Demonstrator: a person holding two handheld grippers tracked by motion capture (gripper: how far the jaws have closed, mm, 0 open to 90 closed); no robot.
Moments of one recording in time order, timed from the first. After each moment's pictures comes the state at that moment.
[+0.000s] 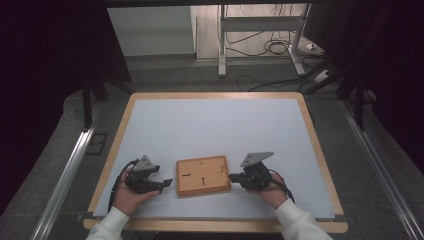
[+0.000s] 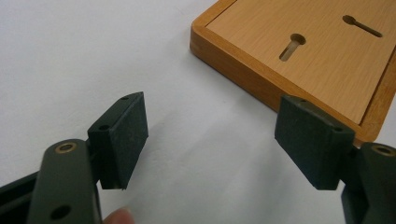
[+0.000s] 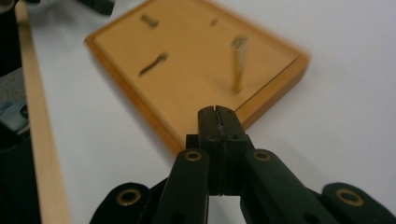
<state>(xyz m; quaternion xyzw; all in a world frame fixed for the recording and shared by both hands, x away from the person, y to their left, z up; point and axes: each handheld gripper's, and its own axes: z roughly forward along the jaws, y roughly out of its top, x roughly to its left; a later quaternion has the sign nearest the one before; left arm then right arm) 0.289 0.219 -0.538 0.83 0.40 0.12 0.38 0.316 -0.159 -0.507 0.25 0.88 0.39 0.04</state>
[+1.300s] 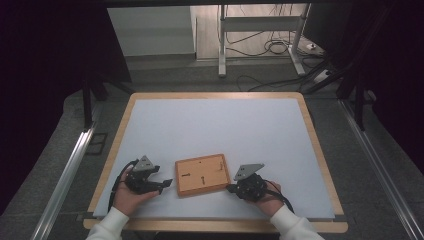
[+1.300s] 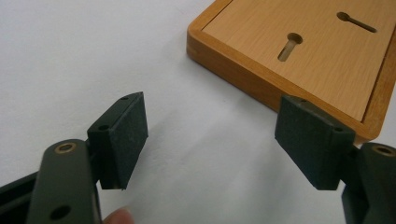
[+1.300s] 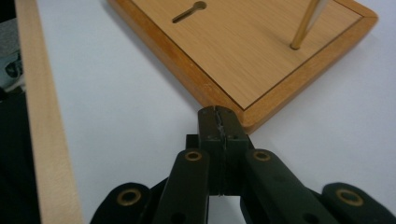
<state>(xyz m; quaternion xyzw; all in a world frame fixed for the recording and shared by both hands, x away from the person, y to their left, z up) 0.288 0.219 -0.538 0.83 0.39 0.13 0.38 0.300 -0.147 -0.521 0.21 0.91 0.36 0.07</state>
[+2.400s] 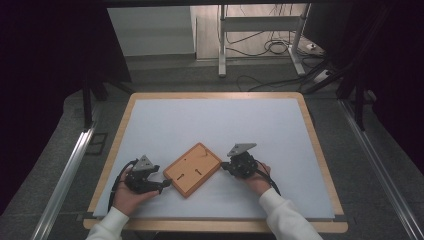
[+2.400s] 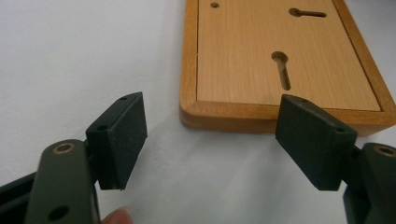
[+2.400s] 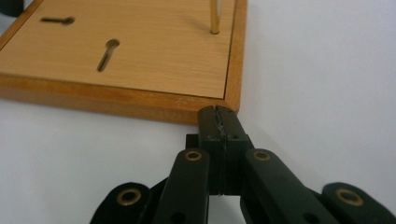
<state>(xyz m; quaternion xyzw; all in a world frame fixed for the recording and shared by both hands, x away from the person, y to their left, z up) 0.288 0.221 -0.537 0.83 0.40 0.13 0.38 0.364 -0.122 -0.525 0.26 0.88 0.38 0.10</state>
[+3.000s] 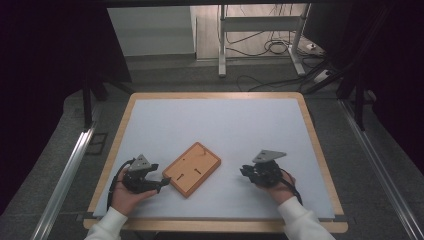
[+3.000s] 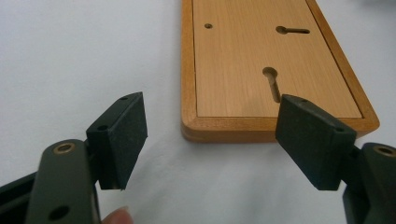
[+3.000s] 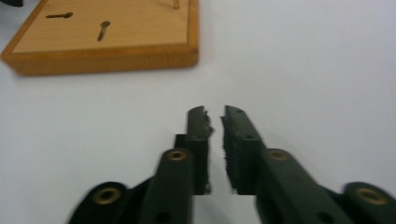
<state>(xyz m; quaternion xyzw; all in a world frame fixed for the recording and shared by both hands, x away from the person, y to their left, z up) 0.285 0.225 -0.531 0.81 0.40 0.13 0.40 0.325 -0.198 -0.507 0.31 0.85 0.40 0.12</state>
